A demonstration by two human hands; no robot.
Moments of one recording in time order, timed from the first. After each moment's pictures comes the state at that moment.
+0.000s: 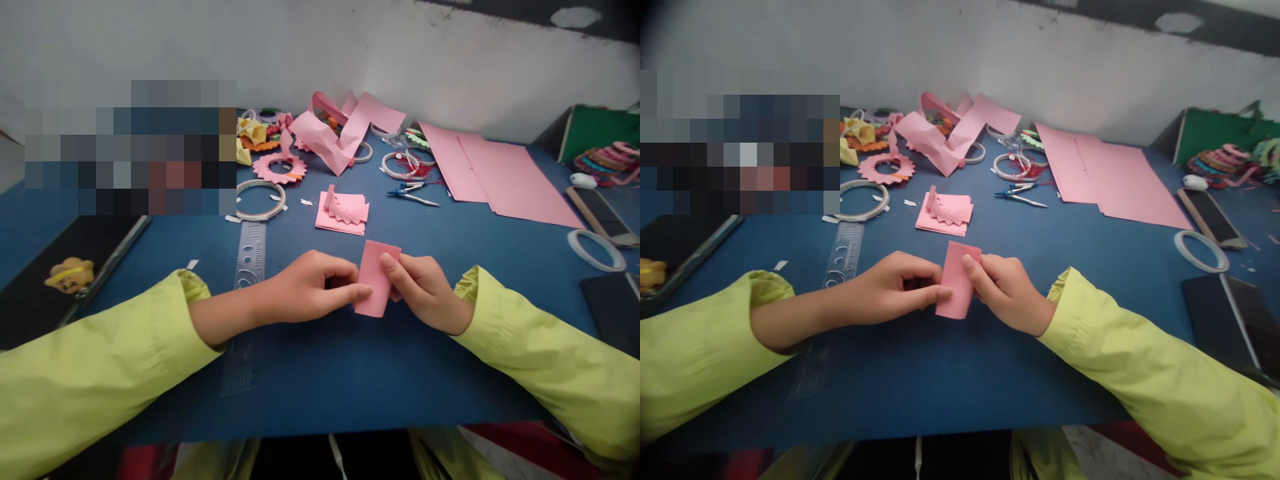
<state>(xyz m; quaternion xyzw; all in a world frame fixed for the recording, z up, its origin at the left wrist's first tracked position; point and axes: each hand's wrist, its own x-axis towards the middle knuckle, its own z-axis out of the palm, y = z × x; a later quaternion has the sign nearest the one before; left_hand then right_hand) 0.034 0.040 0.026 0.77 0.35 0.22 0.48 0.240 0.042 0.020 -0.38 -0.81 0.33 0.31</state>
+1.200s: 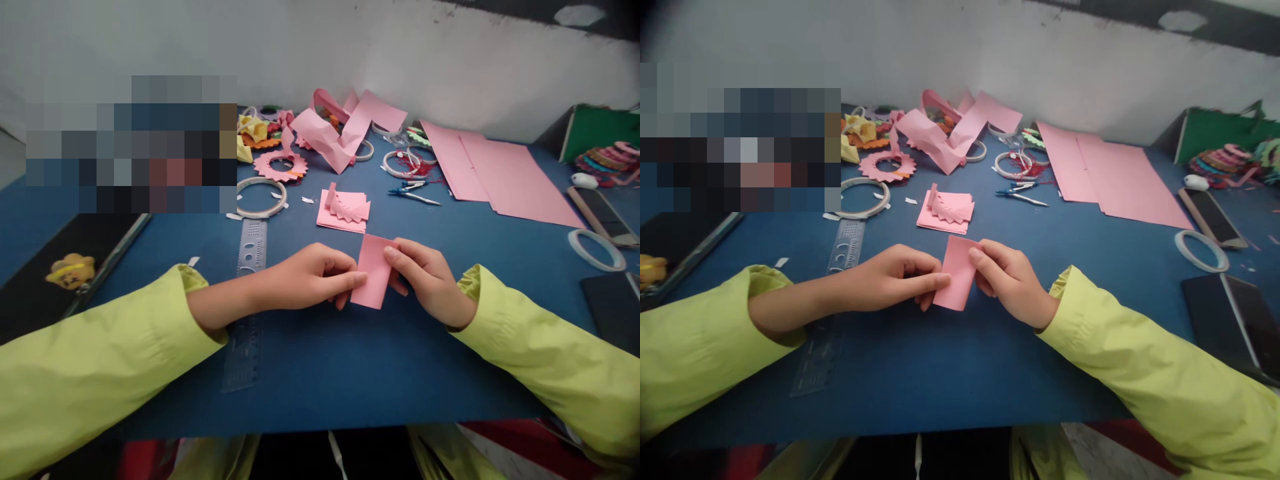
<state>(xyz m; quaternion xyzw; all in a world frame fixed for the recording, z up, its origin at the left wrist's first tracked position) 0.030 0.046 0.032 0.73 0.34 0.18 0.57 0.240 0.044 0.020 -0.41 -0.70 0.49 0.33</state>
